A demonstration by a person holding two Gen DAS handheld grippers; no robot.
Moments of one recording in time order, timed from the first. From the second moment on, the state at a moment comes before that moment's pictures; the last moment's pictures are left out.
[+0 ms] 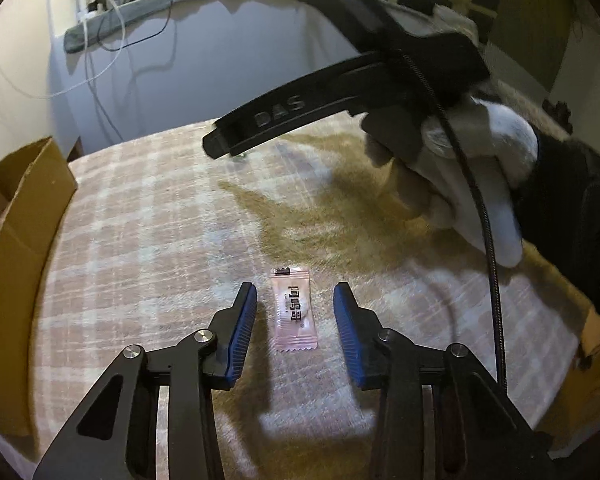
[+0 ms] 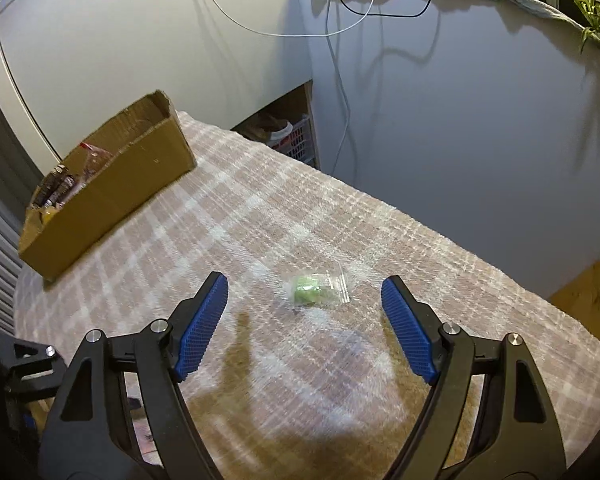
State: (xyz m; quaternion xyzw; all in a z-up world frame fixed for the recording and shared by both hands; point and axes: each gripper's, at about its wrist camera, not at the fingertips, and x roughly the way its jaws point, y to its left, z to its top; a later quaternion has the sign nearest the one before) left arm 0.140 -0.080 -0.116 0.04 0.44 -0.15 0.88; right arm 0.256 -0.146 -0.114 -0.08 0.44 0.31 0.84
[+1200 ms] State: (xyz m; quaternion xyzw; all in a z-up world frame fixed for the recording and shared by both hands) left arm 0.112 -0.058 -0.095 0.03 0.42 -0.13 0.90; right arm 0.228 -0.135 -0.108 -0.12 0.42 0.30 0.85
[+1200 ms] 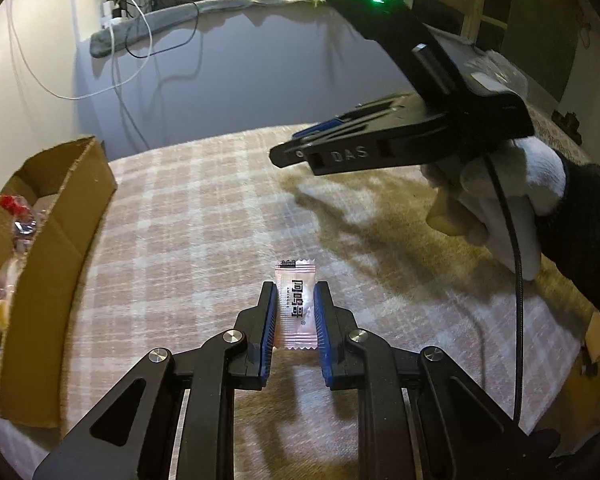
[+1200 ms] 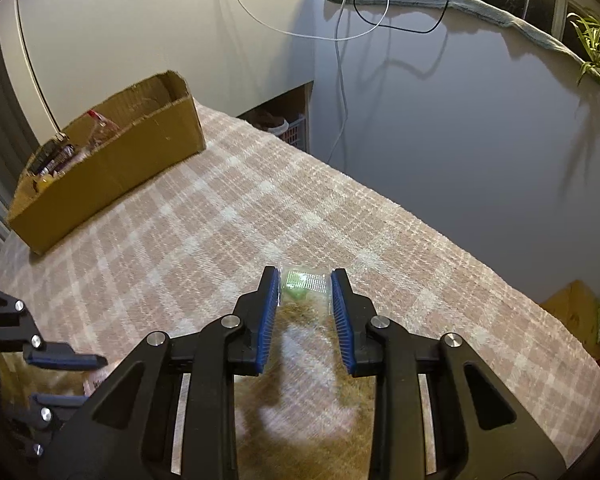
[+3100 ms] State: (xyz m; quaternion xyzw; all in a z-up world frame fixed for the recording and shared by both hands) left arm 0.150 0.180 -0.028 -0.04 0.34 0.04 0.94; right arm 0.244 0.081 -0.039 -0.10 0.38 0.41 0.83
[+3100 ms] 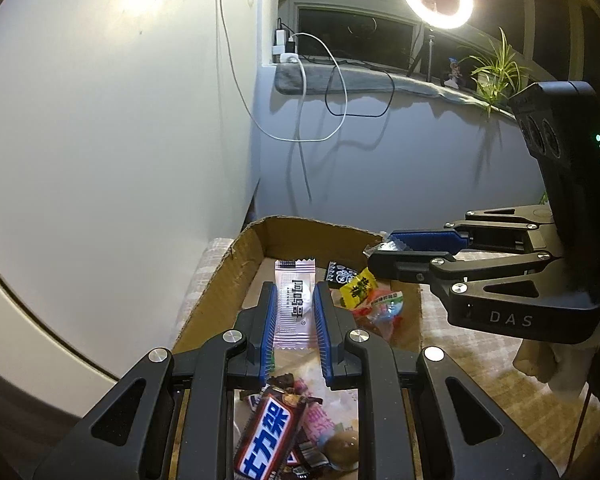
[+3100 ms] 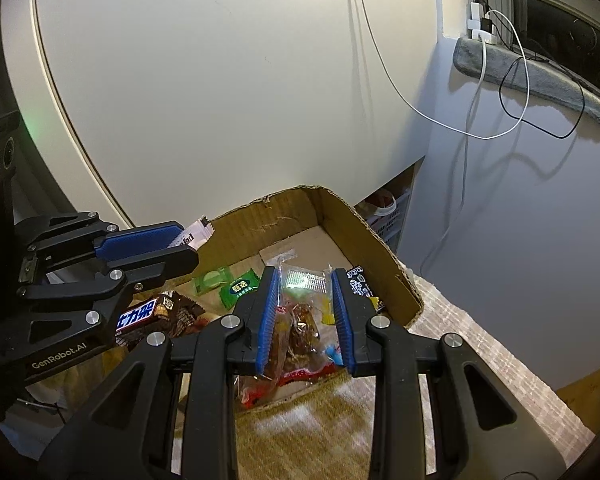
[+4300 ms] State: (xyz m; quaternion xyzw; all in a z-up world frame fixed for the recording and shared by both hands) left arm 0.142 0.189 -0.022 -0.03 0.33 0.07 0.94; right arm 0.245 0.076 -0.040 -0.11 0.37 0.38 0.84
